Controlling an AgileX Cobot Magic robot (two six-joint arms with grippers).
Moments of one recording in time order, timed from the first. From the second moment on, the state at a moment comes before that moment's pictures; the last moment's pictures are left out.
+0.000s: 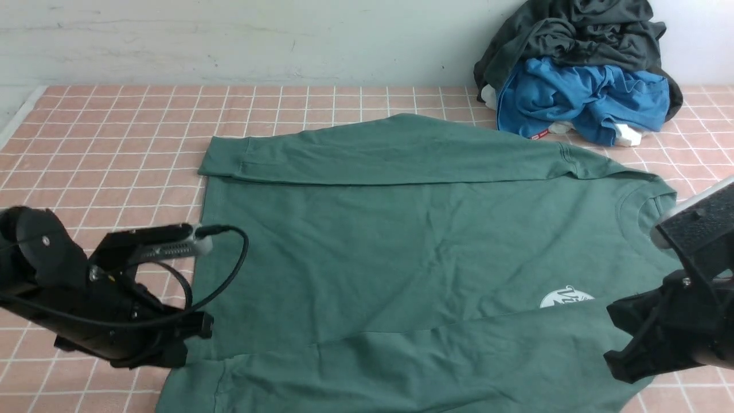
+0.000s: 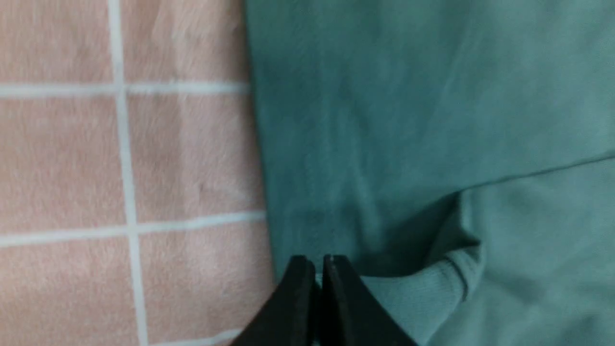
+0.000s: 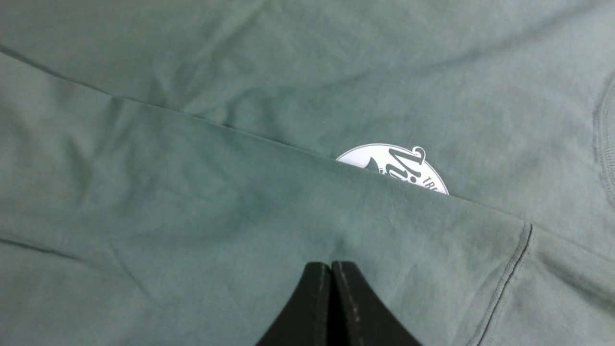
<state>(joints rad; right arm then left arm) 0.36 1.11 -0.58 -0.08 0.48 -0.03 -0.07 1.52 -0.77 -0.41 0.63 0.22</state>
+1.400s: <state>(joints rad) 0.36 1.11 -0.58 -0.10 0.45 -0.02 -0.01 2.39 -2.08 -0.20 0.73 0.03</state>
